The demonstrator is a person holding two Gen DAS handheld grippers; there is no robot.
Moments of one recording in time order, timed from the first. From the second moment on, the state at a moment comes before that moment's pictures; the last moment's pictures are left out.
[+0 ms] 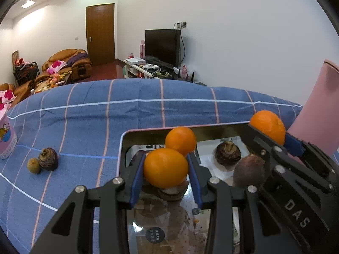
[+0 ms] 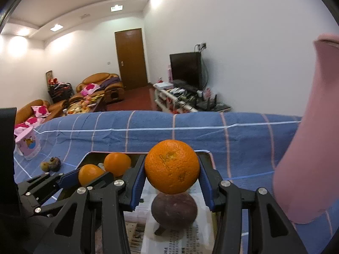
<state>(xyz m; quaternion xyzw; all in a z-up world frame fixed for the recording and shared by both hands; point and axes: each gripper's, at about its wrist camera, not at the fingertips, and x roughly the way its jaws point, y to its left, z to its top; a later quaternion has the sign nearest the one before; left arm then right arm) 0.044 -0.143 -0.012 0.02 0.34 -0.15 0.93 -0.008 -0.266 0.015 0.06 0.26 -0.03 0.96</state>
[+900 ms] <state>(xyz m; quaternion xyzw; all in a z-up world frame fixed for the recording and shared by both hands) 0.008 -0.153 0.010 0.07 0.25 -0.12 0.96 -0.022 -0.260 0.018 0.07 0.22 -0.01 0.97</state>
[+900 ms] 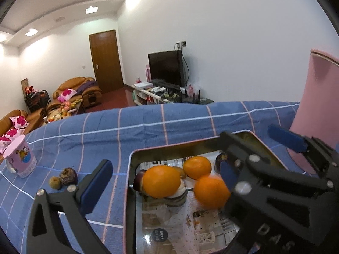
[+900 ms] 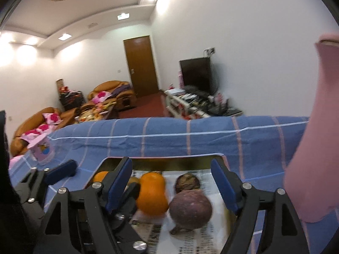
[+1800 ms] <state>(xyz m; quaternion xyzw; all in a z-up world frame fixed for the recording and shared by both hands) -0.027 -0.143 0.020 0.09 0.14 -0.09 0.98 -0.075 -0.264 0.033 0.06 0.10 -0.11 0.99</state>
